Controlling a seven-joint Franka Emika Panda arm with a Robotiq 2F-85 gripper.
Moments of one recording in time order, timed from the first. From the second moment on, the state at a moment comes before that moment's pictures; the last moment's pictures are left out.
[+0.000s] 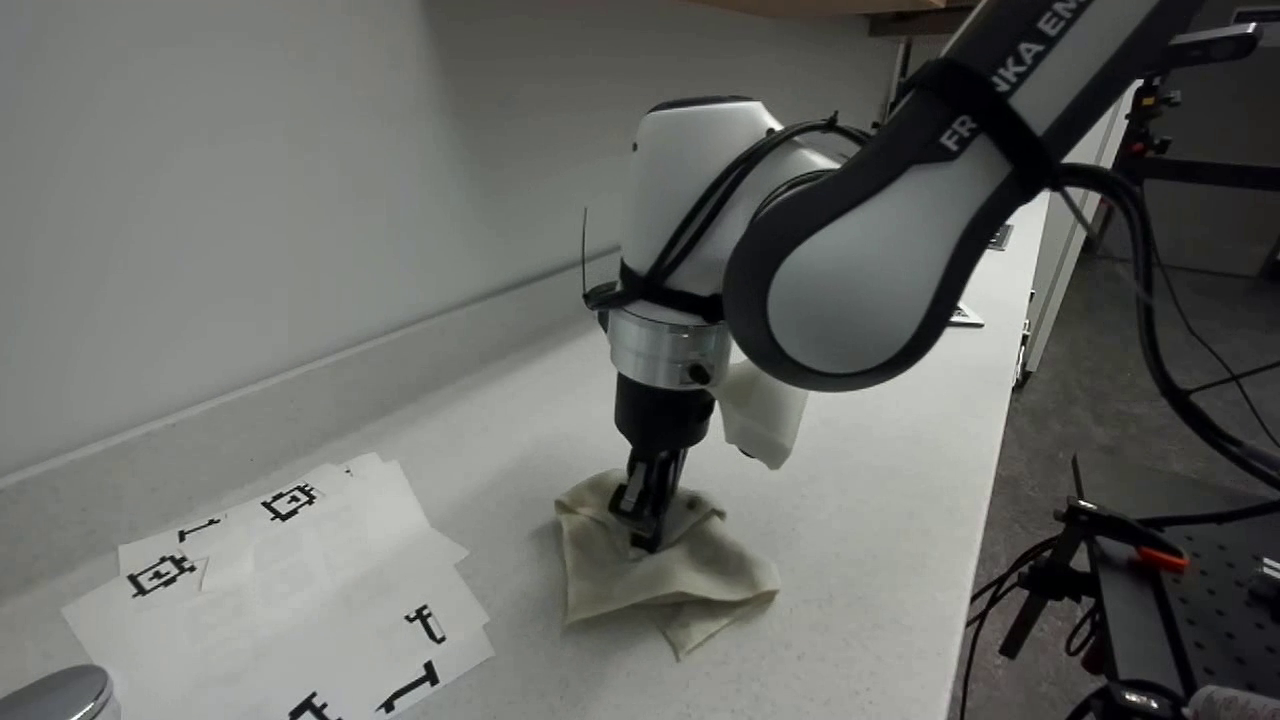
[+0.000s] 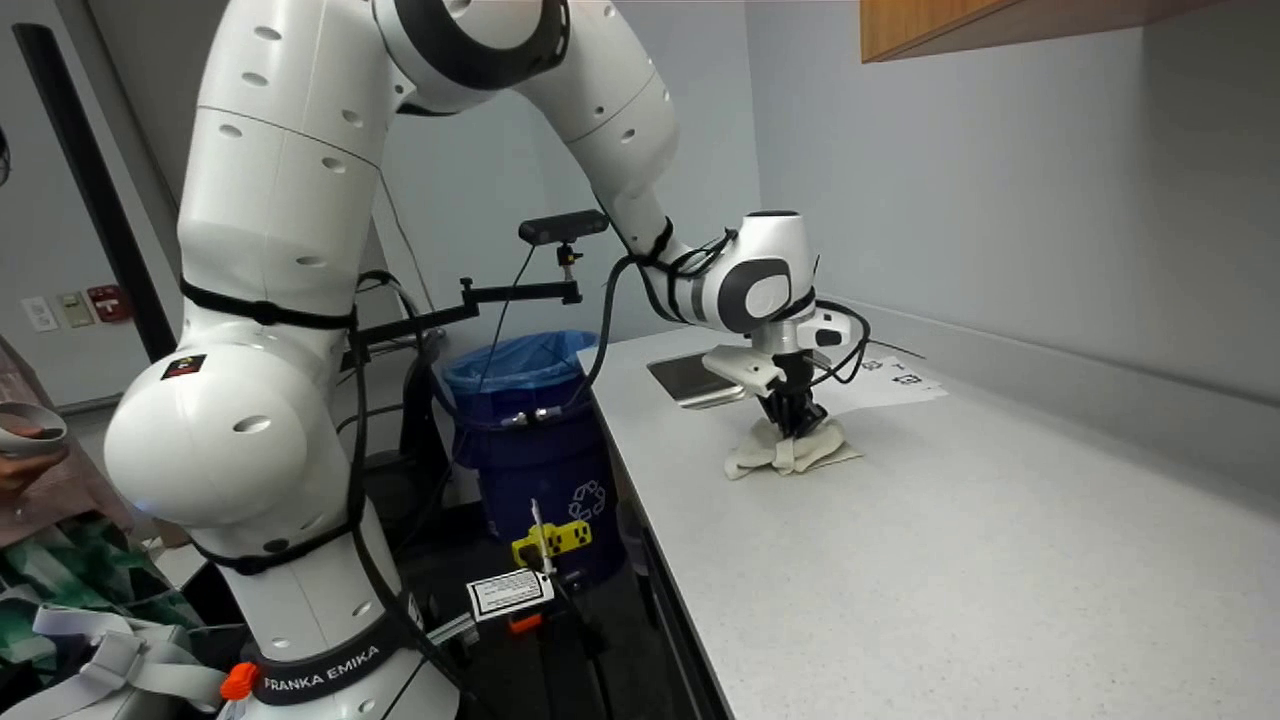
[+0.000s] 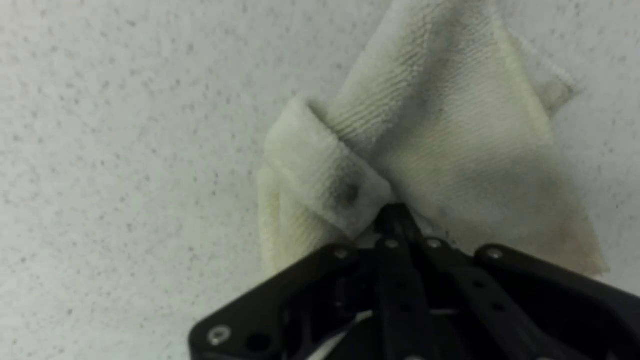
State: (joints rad) arm 0.17 0.45 0.14 -2.11 -0.02 2.65 0.14
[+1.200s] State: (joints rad) arm 0.16 0.41 0.06 -2.02 -0.02 2.54 0.12
